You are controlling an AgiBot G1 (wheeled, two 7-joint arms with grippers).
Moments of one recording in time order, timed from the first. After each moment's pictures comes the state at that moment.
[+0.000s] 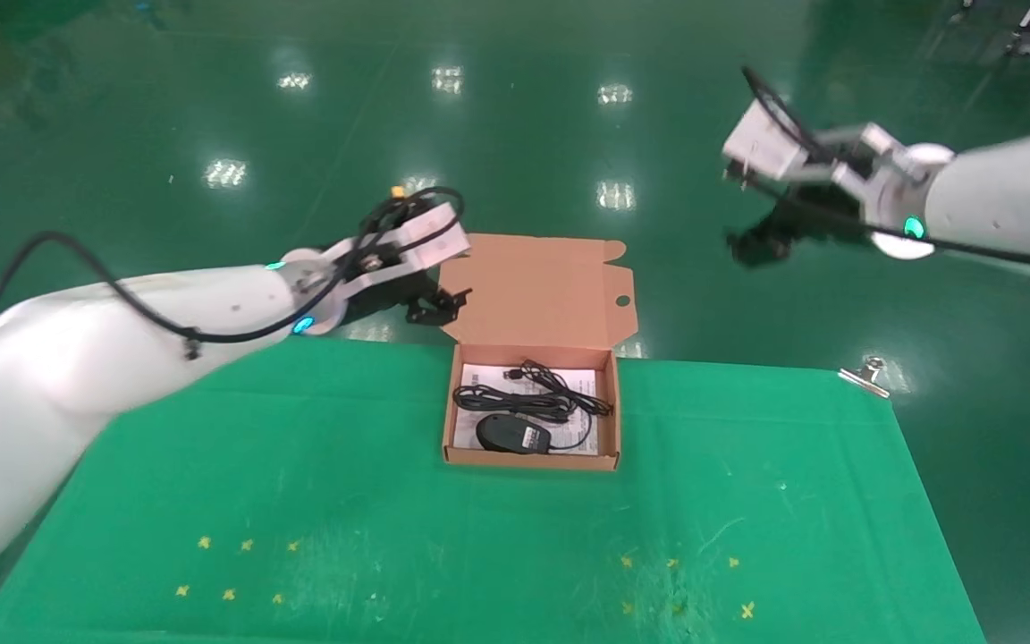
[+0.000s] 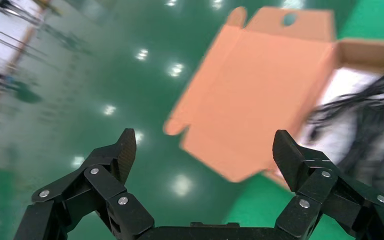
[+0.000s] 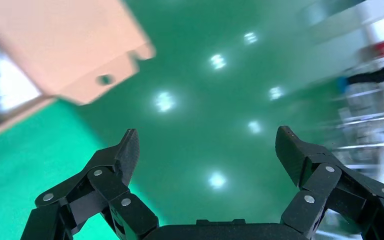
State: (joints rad) left arm -1.53 1.22 0.91 -0.83 1.89 0.53 -0.42; right arm 1.89 -0.92 -1.31 1.08 -2.12 -0.73 1.15
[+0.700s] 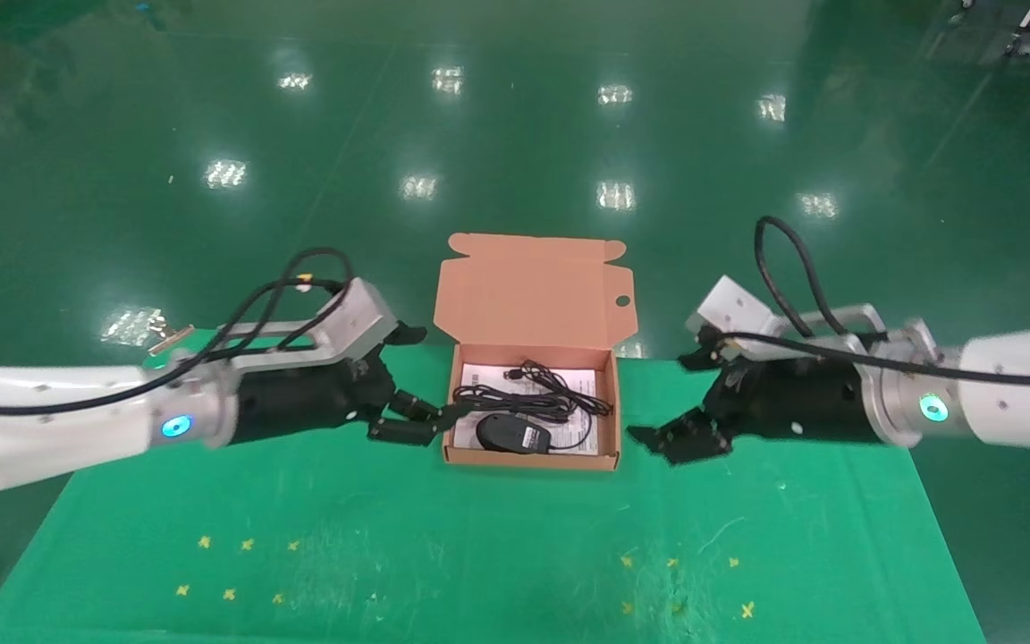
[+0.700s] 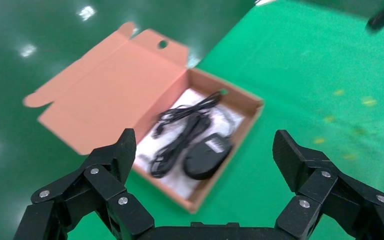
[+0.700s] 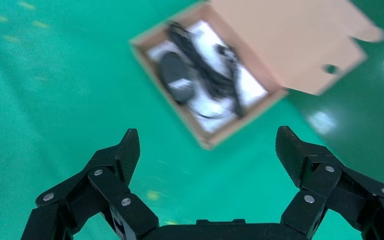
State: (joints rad) left arm -1.37 1.00 0.69 -0.99 1.48 0.88 -0.34; right arm 1.60 -0.82 -0.95 1.15 -1.64 -0.99 0.82
